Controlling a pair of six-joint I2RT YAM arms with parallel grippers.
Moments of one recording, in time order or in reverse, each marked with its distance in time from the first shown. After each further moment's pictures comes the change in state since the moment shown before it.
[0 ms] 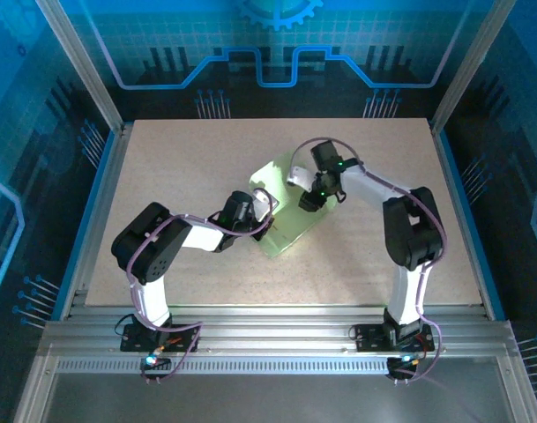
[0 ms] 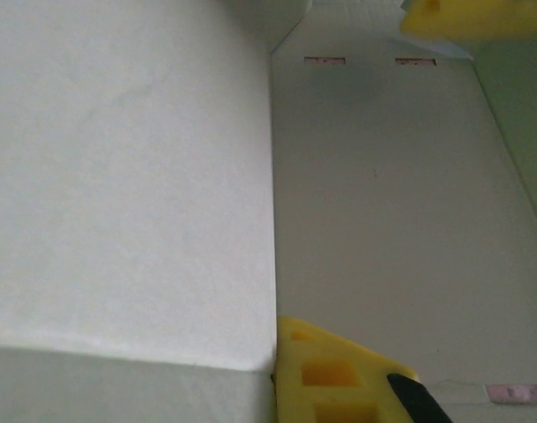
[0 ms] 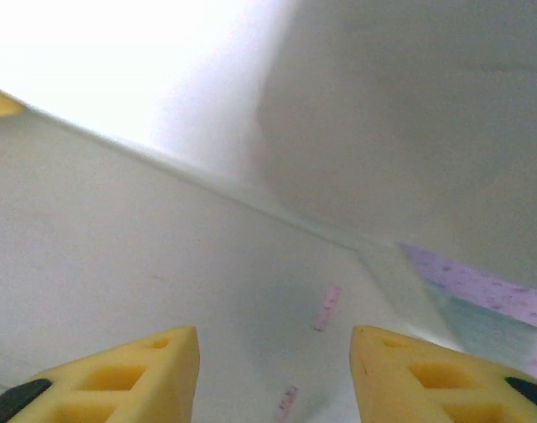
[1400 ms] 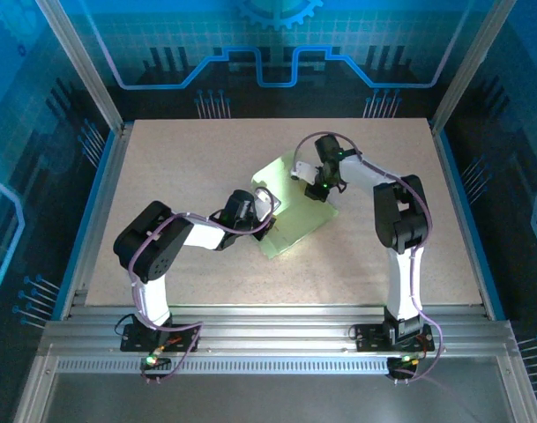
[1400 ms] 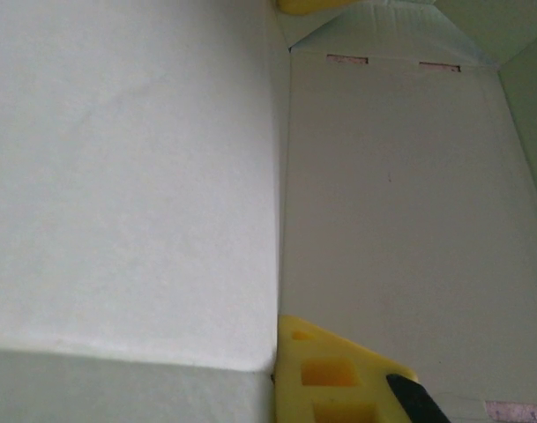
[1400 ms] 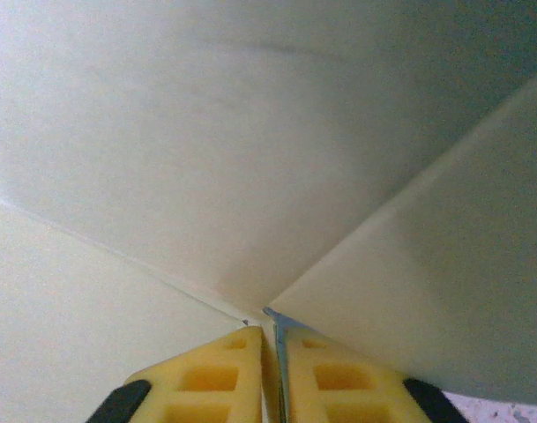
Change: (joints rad) left arm 0.001 0.017 0.024 -0.023 0.032 0.007; right arm -0.049 0.200 0.185 -0.080 -0.004 -0.089
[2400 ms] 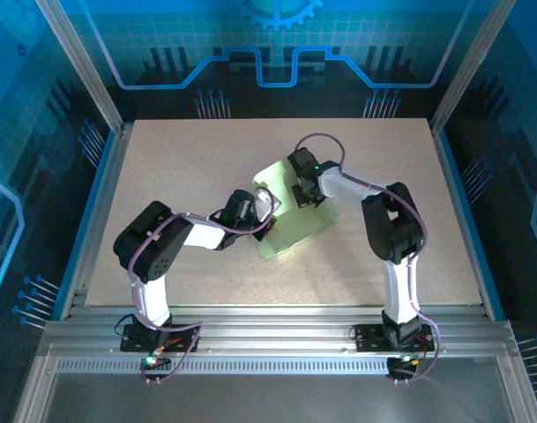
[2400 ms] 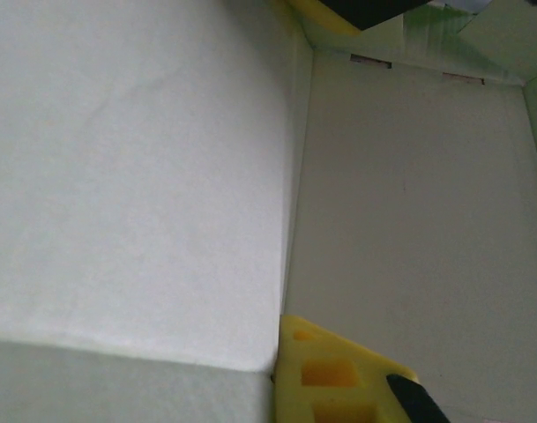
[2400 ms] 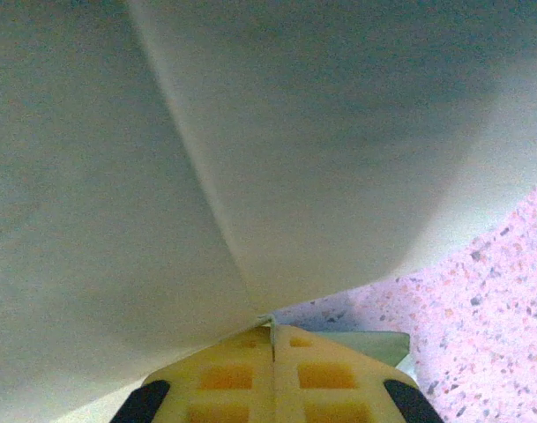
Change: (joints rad) left arm -0.001 0.001 0.005 -0.010 0.009 -0.001; right arm 0.188 -0.063 -0.081 0.025 0.472 0.996
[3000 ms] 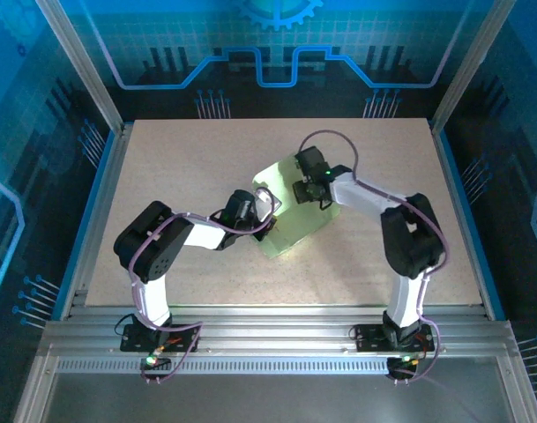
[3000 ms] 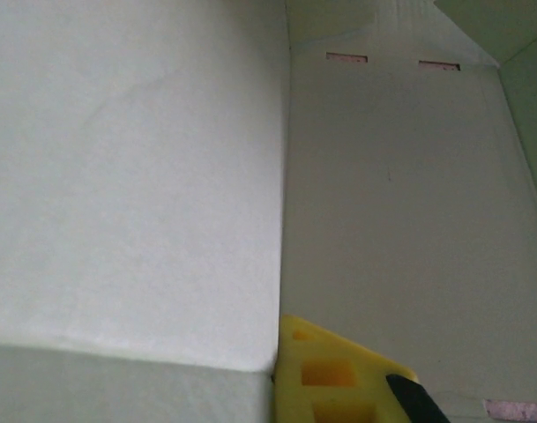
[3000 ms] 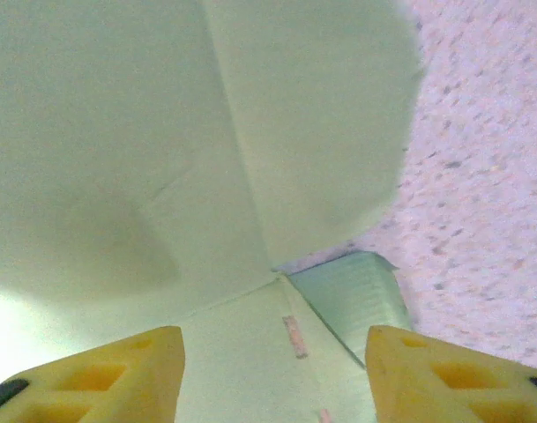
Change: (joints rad) left arm 0.000 0.001 0.001 0.000 -0.002 0.005; right arm -0.016 -0.211 -0.156 0.134 -0.045 -0.055
